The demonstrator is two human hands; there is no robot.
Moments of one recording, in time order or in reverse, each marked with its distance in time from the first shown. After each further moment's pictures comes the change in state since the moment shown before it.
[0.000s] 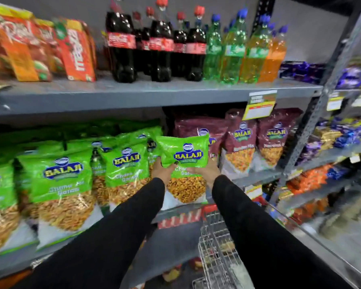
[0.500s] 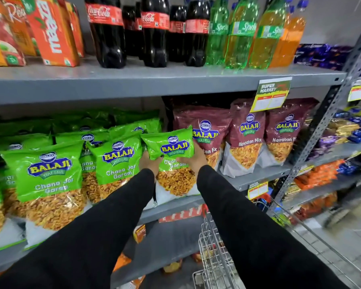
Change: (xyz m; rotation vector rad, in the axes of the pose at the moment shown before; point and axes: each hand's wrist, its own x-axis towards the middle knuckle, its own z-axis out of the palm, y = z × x) left_hand 0.048 -0.013 -0.007 0.092 0.158 -0.054; right_hand 0.041 0.007 0.029 -0.092 0.053 -0.011
